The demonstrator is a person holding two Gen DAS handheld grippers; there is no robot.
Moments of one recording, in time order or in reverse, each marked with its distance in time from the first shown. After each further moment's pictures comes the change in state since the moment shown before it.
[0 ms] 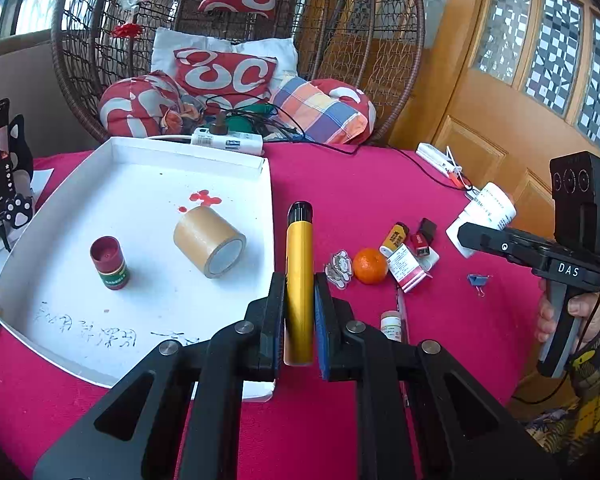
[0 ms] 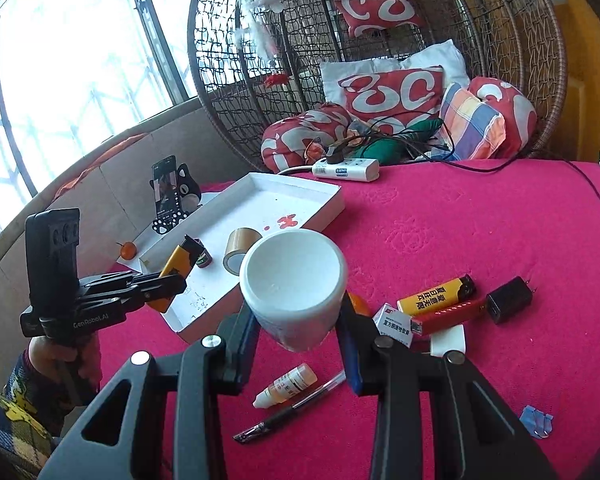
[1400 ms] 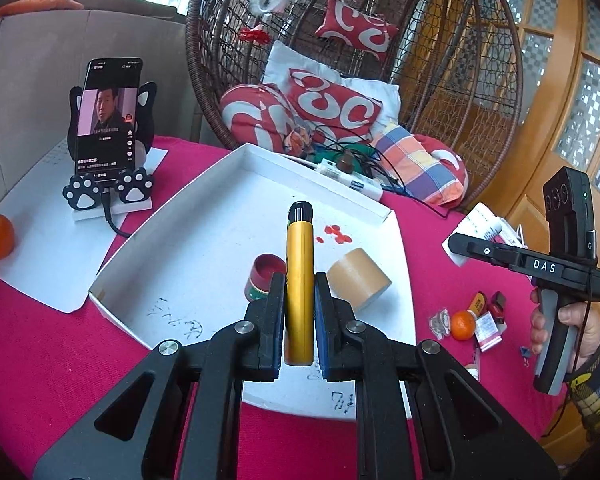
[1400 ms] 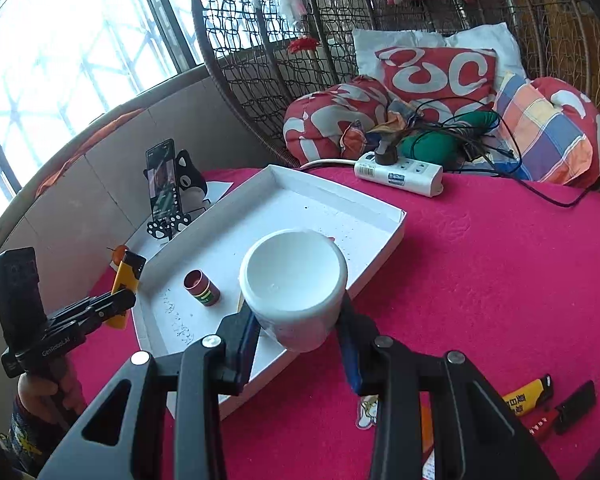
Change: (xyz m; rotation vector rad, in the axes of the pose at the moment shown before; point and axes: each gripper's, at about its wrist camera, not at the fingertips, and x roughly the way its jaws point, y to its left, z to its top) left arm -0.034 0.102 0.001 -0.256 -0.118 0.206; right arm 0.123 0.032 0.068 -0.030 0.146 0.046
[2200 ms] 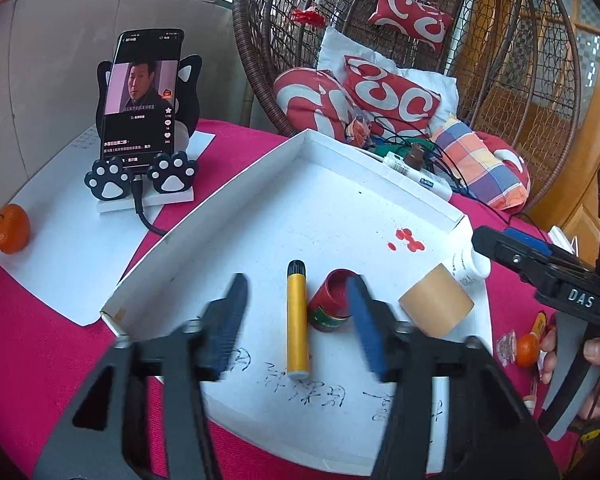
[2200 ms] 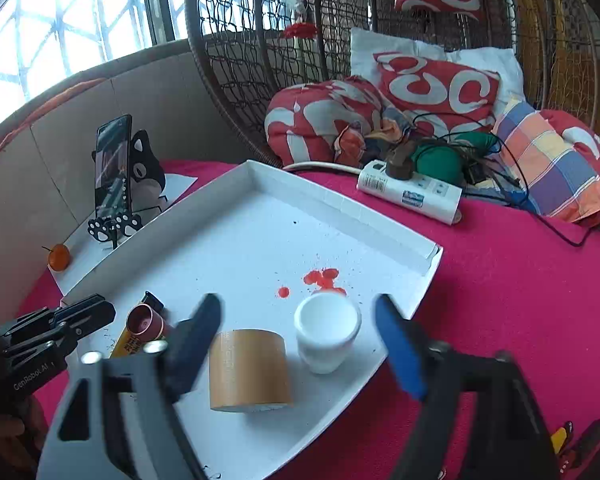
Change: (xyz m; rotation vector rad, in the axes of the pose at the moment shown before) left arm 0.044 0.022 0.002 -0.044 0.027 0.184; right arm 0.058 0.037 0.016 -0.093 -0.063 -0.203
